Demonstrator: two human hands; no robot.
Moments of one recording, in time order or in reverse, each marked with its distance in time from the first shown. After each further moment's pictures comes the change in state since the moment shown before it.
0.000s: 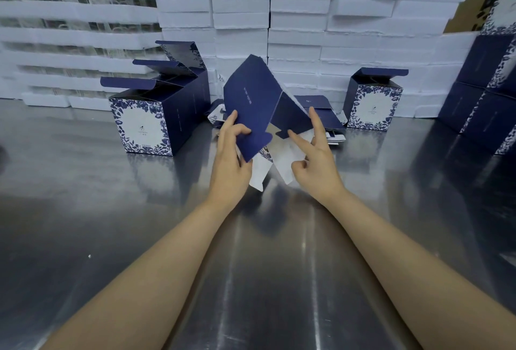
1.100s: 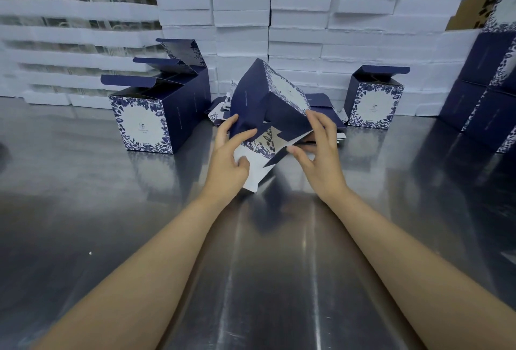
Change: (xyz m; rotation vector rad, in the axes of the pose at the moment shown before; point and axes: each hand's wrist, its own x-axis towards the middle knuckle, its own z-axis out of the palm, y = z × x) left_hand 0.001 -0.002 -0.005 0.017 -0.035 -0.077; right_hand 0.001 -0.001 -0.003 0.186 0.142 0.070
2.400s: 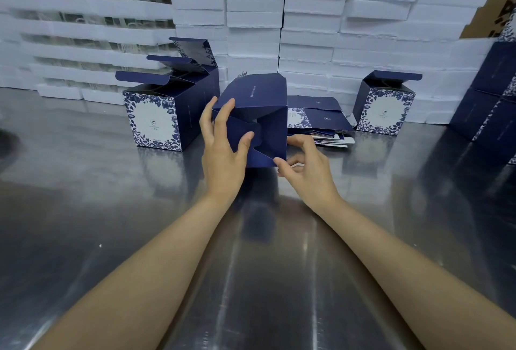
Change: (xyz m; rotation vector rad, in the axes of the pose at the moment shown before) left_hand 0.006 0.006 -0.010 0.190 0.351 0.125; right_hand -0.011 -0.032 0.025 0.093 -0.153 0.169
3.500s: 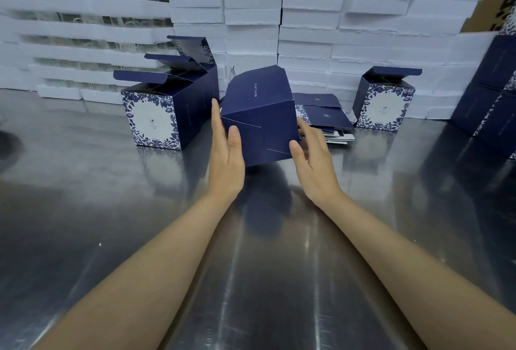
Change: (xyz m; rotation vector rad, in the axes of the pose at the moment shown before) left_hand -0.007 0.000 0.004 -0.321 -0.149 -0.222; right_hand 0.005 0.003 -0.009 -0.086 0.035 0.034
